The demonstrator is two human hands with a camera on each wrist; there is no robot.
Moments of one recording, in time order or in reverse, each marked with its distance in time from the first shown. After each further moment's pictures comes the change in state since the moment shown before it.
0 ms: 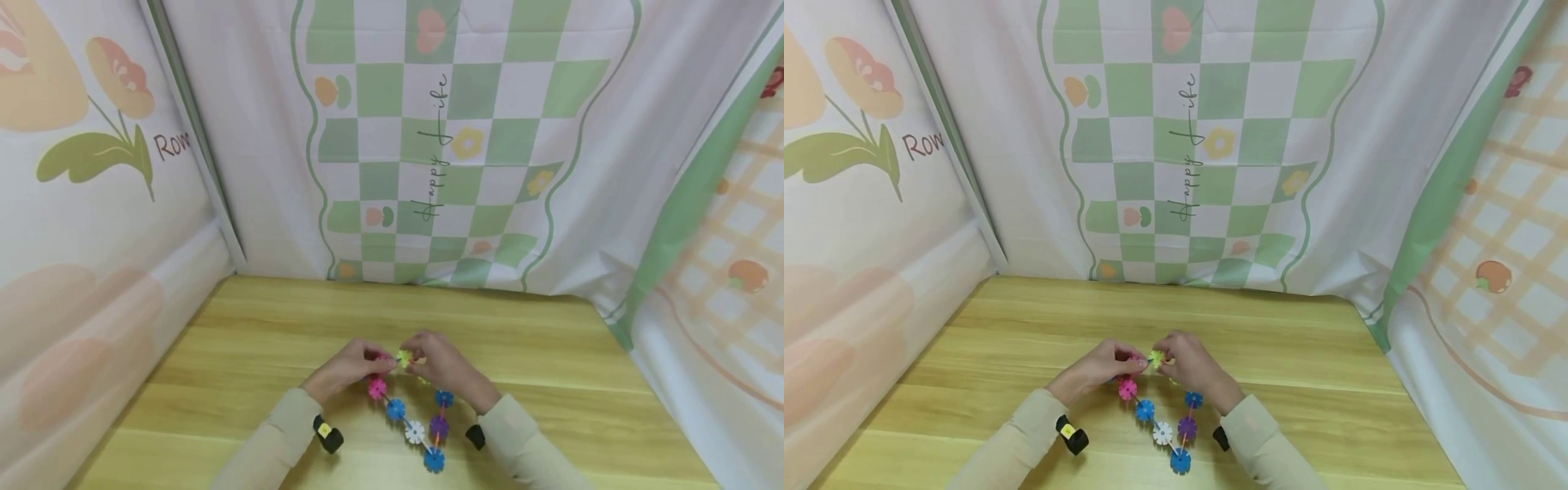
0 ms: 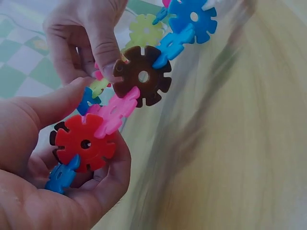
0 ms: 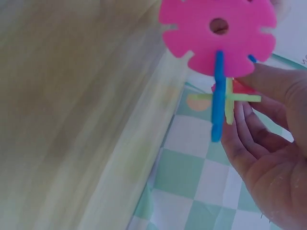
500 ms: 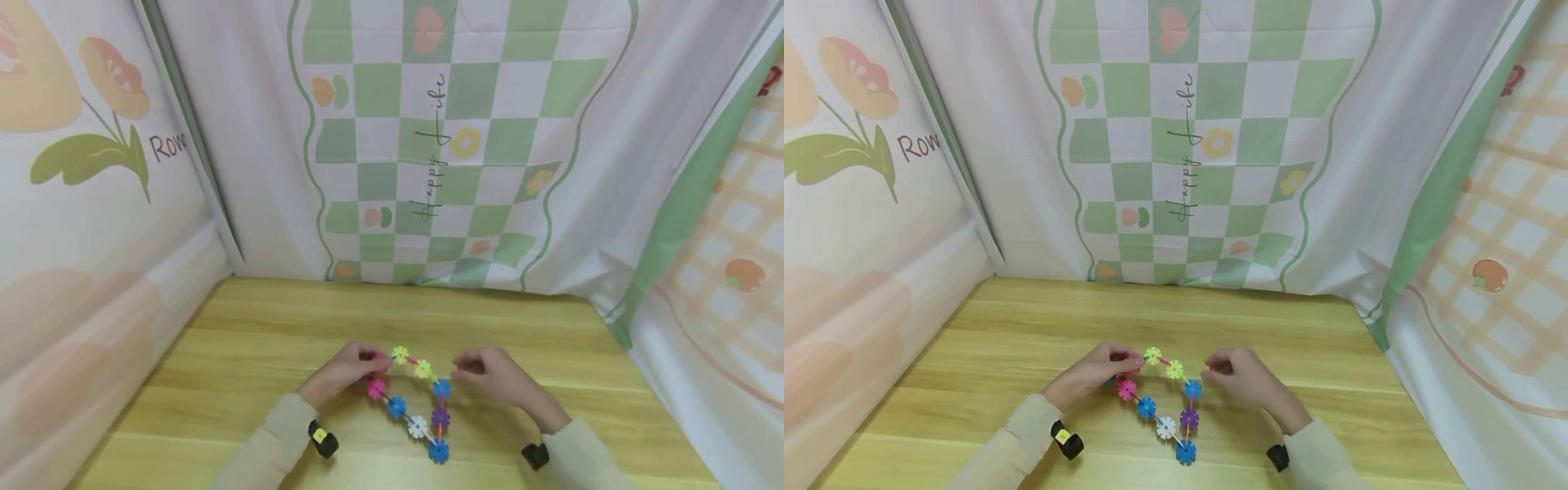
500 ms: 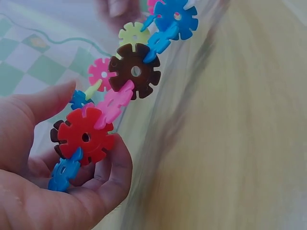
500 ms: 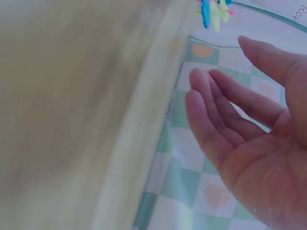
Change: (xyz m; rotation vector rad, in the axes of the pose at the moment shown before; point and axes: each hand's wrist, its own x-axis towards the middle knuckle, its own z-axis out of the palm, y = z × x) left_hand -0.003 -0.006 -0.003 -0.020 0.017 -0.011; right_hand -0.066 0.039 -0.045 0.169 -0.066 0.244
